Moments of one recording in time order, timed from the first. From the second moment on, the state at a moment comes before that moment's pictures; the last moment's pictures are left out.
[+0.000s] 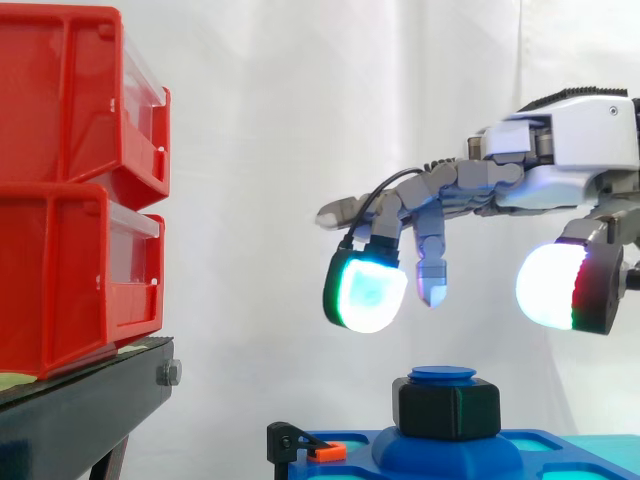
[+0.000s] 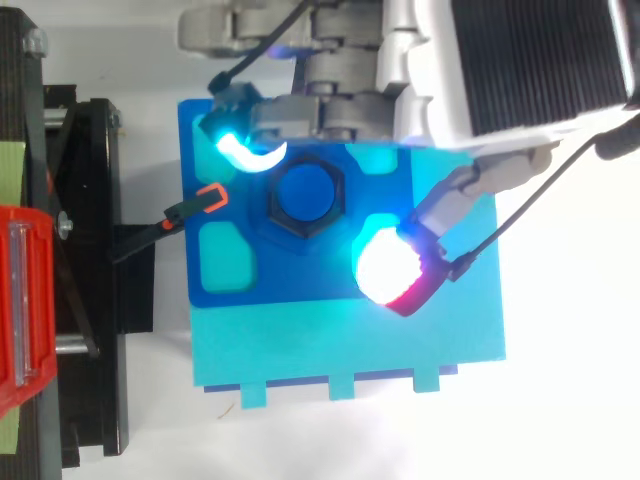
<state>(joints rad) -0.06 -2.19 -1.18 -2.94 -1.88 -1.55</state>
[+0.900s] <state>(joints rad) -0.03 -2.21 -1.22 -2.87 -1.90 -1.52</state>
